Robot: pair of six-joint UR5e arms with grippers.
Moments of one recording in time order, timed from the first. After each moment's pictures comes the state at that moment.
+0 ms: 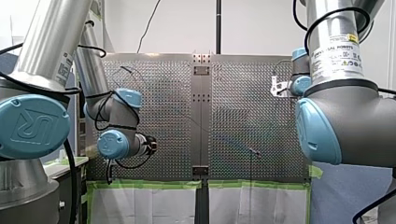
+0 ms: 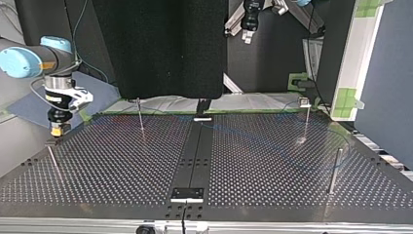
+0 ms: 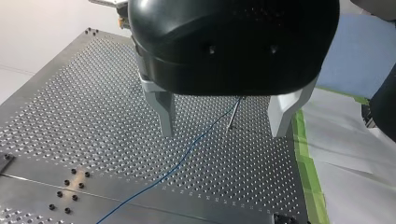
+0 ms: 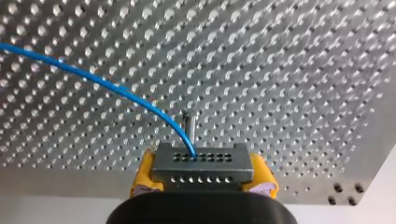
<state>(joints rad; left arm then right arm) -0.64 -1.84 -2.58 -2.05 -2.03 -1.79 1.65 -1.20 1.62 -0.43 1.47 1.55</state>
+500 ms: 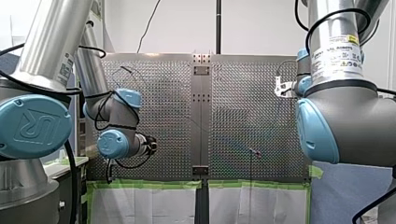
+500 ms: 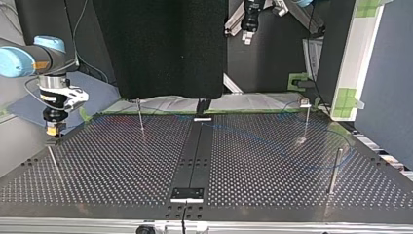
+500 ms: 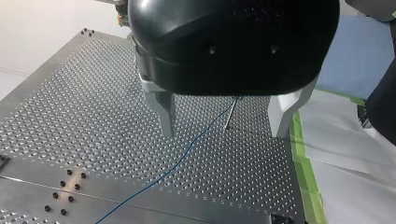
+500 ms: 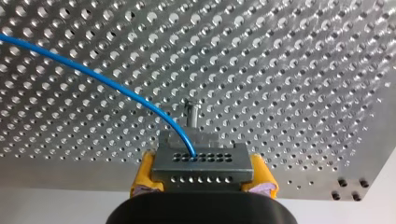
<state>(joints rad) -0.62 -1.84 -2.58 -2.06 -2.01 -1.78 1.61 -1.20 1.62 -0.43 1.42 1.55</state>
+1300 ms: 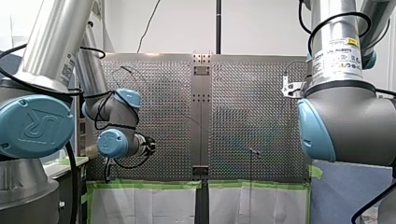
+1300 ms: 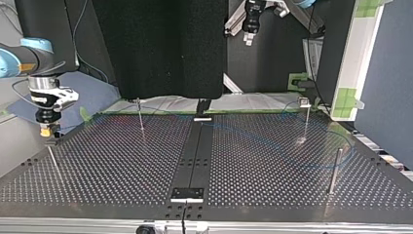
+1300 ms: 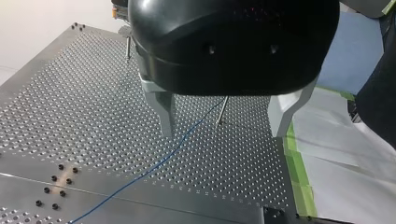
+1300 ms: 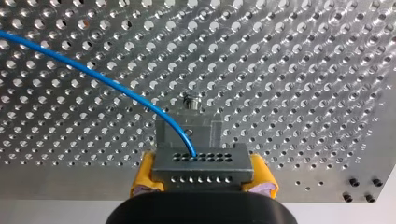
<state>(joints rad) -0.60 -1.84 -2.58 -2.08 -1.99 -1.77 1.54 -1.17 1.59 -0.44 1.27 1.58</state>
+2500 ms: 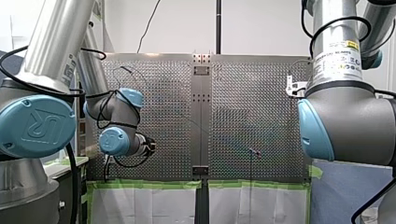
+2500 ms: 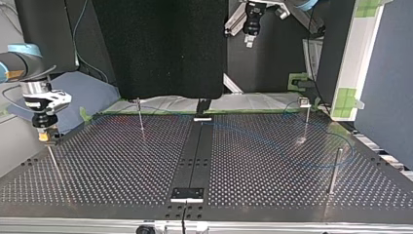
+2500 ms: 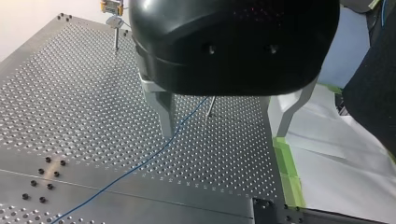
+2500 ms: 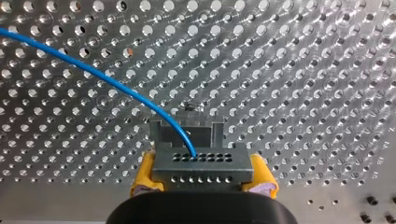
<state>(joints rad) -0.58 -1.84 -2.56 -2.13 -1.99 -1.75 1.50 -1.12 1.50 -0.37 1.13 1.59</state>
